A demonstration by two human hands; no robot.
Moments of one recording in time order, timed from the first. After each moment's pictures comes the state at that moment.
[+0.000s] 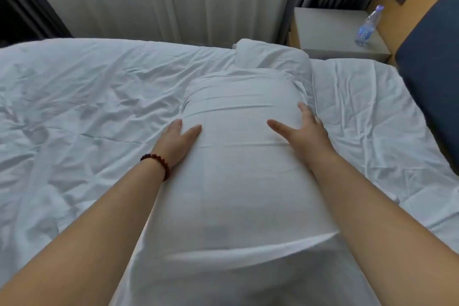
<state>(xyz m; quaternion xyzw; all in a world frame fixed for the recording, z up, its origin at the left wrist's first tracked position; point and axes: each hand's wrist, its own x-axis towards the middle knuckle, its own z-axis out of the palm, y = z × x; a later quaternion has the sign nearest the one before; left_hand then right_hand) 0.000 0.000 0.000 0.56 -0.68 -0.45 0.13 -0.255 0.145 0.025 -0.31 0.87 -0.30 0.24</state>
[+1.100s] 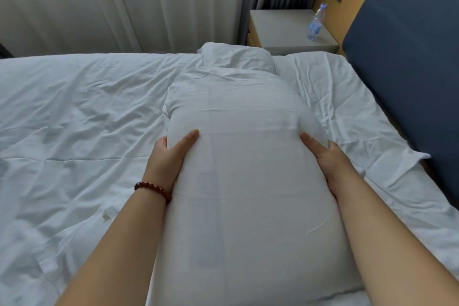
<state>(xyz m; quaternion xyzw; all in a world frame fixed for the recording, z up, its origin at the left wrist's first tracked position) 0.006 0.061 0.036 0.48 -0.57 -0.62 0.24 -0.247 0.254 0.011 -0.07 0.75 -0.58 0.32</state>
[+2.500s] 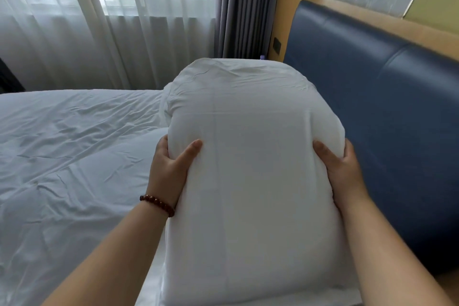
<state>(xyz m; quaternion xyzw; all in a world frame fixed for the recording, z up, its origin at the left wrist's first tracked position) -0.134 0.432 0.117 0.37 -0.61 -0.56 0.42 -0.369 0.620 0.118 -0.19 0.69 -0.69 0.16</state>
